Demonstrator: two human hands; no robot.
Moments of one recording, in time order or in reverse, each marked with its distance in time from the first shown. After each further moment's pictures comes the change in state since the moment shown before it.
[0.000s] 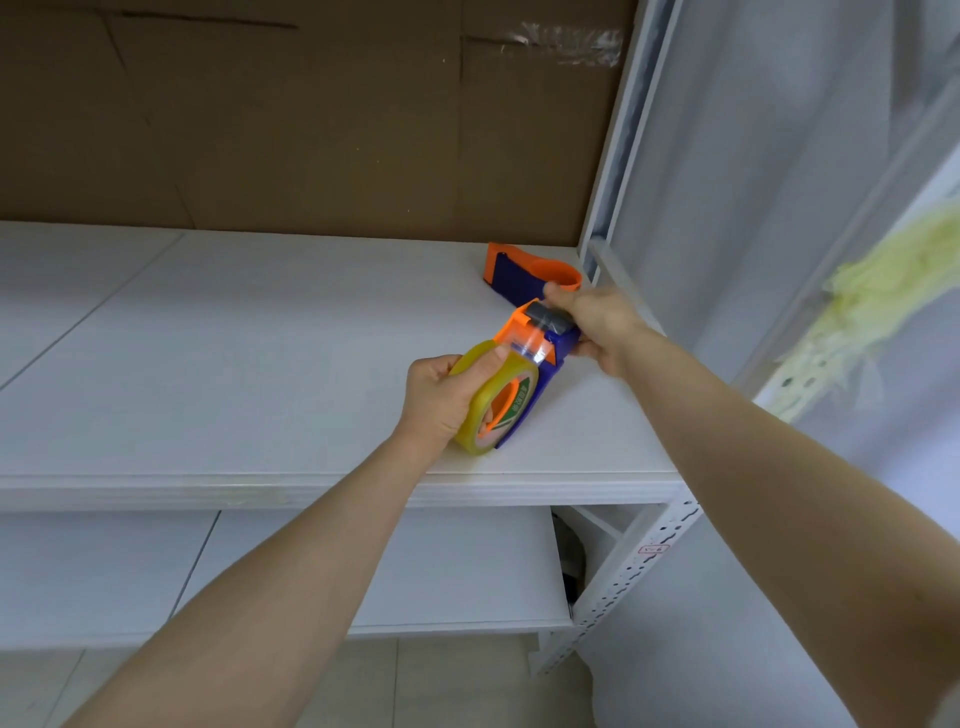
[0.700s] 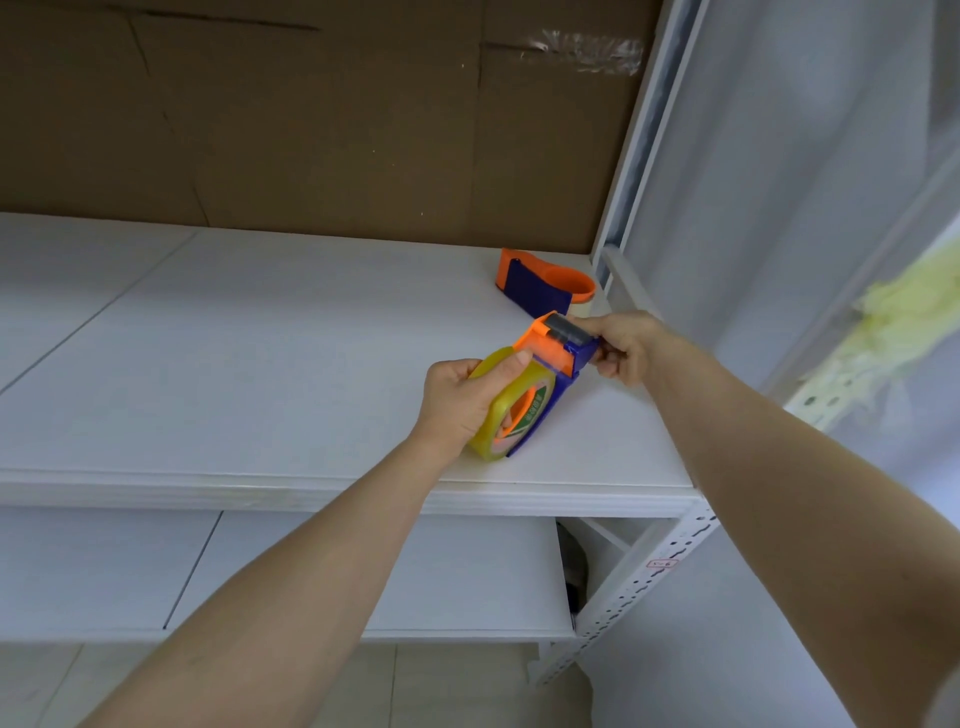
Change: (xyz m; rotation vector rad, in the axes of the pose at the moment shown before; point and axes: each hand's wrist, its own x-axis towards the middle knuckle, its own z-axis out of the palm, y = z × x) left_hand 0.007 -0.001 0.002 0.024 -0.015 -0.058; right_hand 0.016 0.006 -0.014 -0.095 0.012 0.227
